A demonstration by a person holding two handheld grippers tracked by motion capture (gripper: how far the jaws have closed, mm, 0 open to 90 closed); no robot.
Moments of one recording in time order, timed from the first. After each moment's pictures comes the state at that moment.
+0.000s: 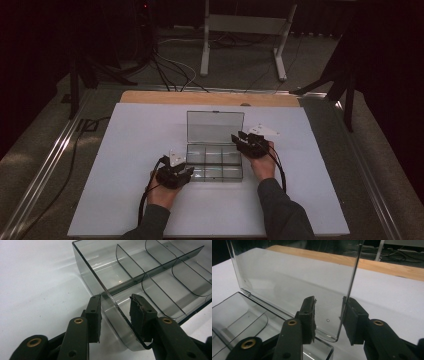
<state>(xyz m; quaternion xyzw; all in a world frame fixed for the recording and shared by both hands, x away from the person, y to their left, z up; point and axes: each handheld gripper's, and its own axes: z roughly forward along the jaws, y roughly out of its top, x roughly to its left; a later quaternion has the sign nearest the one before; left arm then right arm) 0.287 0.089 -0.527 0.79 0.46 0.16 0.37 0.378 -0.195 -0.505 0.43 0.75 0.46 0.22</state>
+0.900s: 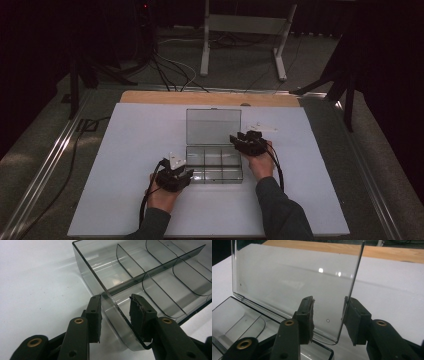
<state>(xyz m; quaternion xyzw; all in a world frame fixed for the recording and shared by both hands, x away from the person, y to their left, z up) 0.279 0.087 -0.526 0.79 0.47 0.17 0.36 0.386 -0.190 -0.505 0.47 0.74 0.44 0.18</state>
